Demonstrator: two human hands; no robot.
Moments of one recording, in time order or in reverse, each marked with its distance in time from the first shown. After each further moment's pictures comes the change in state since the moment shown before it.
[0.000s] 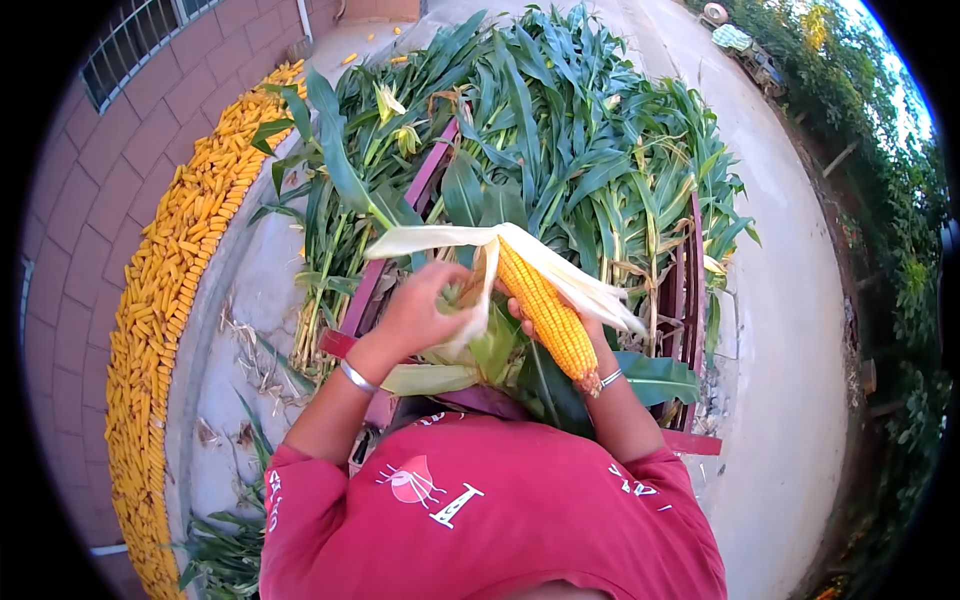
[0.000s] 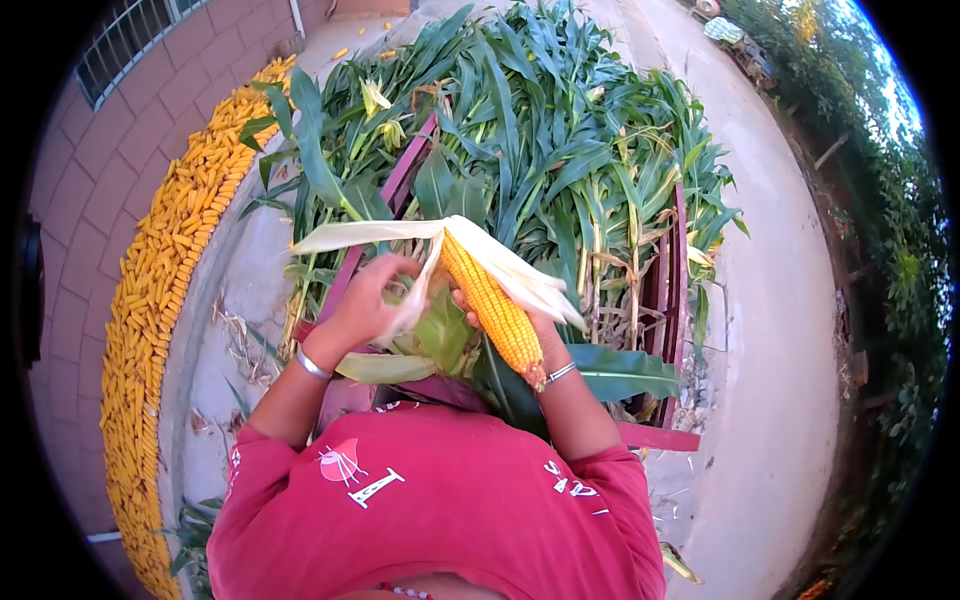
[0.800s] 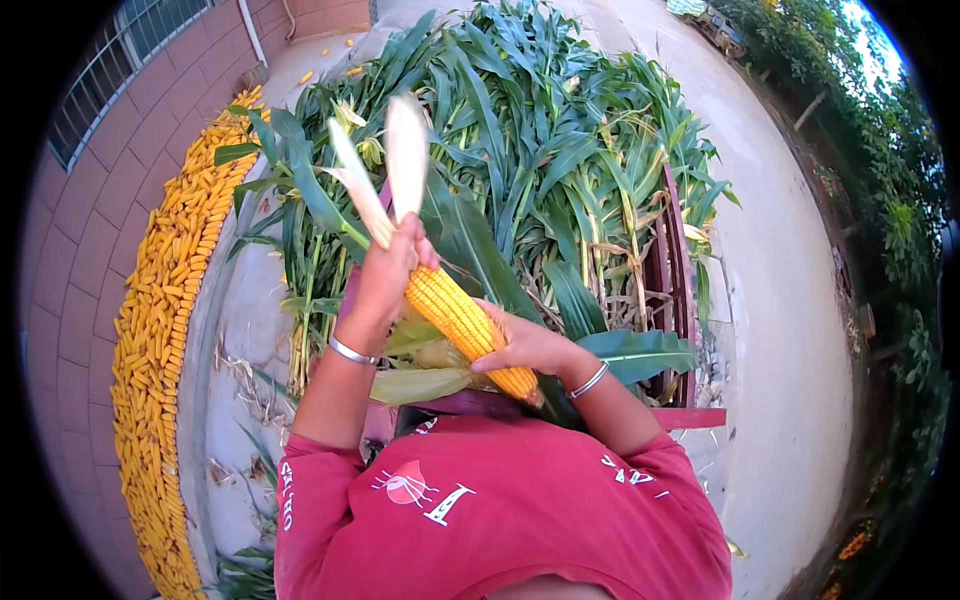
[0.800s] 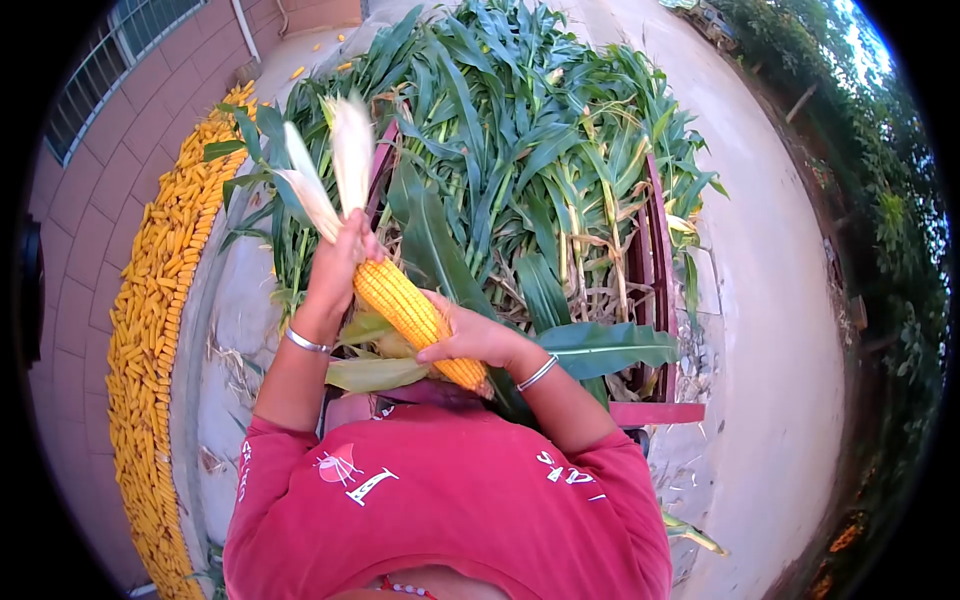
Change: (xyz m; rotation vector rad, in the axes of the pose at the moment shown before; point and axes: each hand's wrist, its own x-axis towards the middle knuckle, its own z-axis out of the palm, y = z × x) left_hand 0.073 0.009 -0.005 -1.055 0.225 -0.312; right_hand 0.010 0.014 0.029 -0.898 -0.229 0.050
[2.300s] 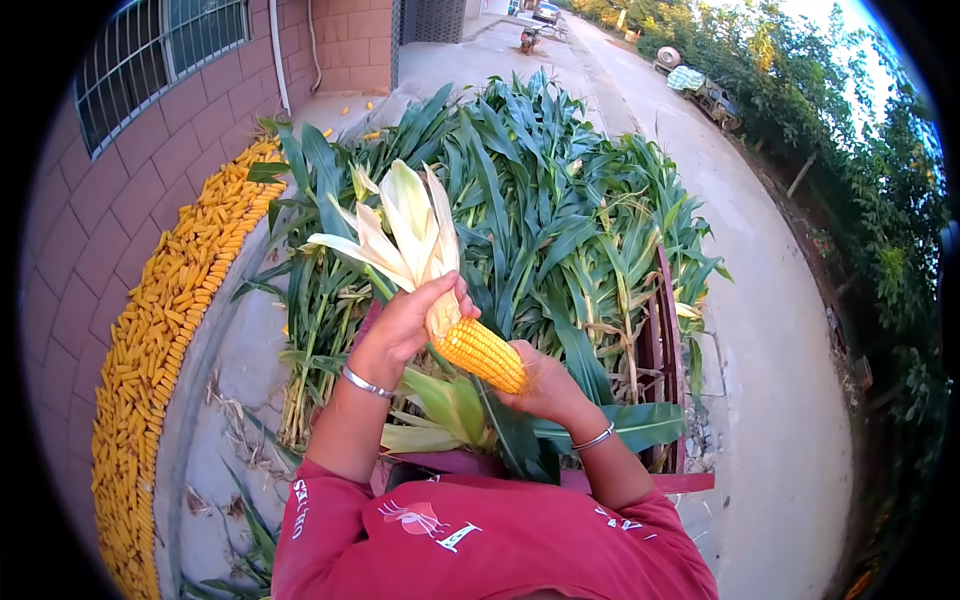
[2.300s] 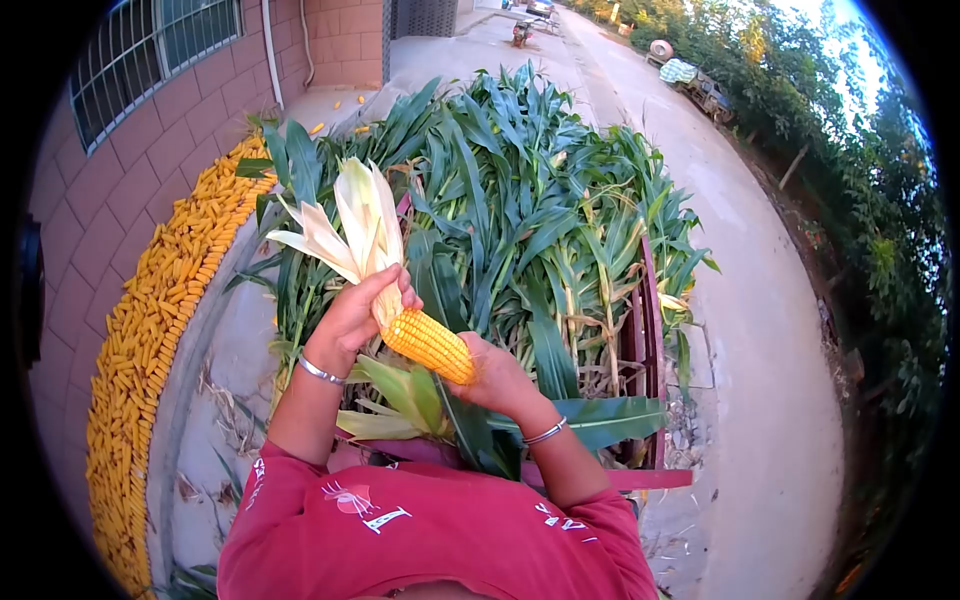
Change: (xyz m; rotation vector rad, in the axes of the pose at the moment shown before) left_hand 0.005 0.042 0.014 -0.308 -0.380 -0.145; right_hand -0.018 -0.048 -0.003 -0.909 0.435 -0.091
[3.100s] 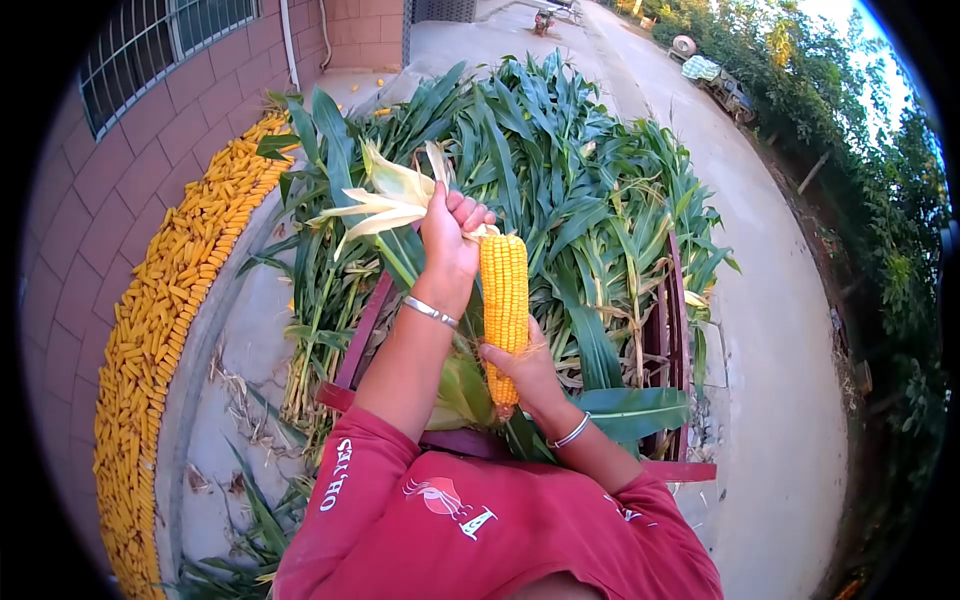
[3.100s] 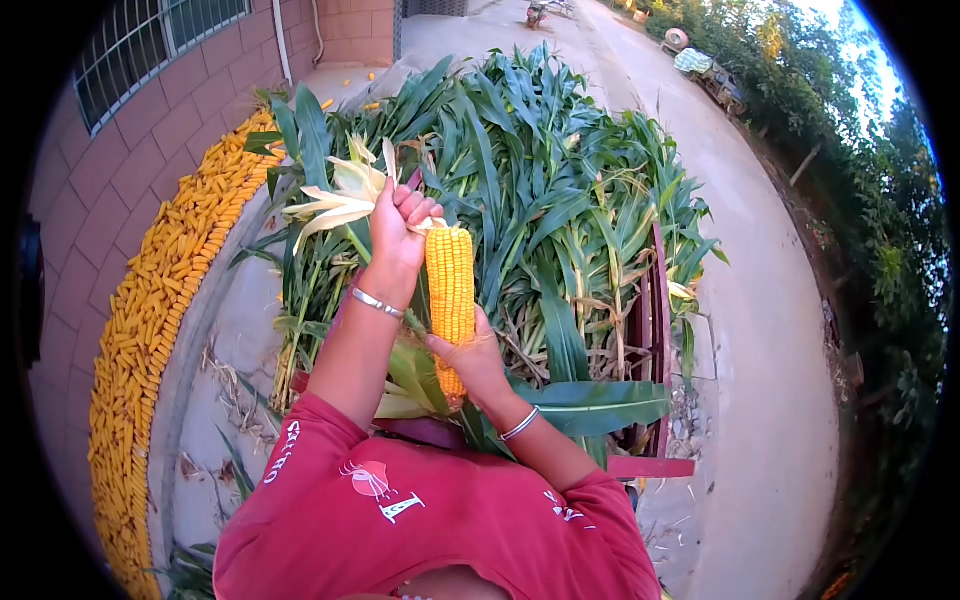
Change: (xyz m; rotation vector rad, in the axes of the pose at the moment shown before) left_hand 0.082 0.004 0.009 -0.566 0.285 0.396; right_hand 0.014 -0.018 0.059 1.011 0.294 0.265
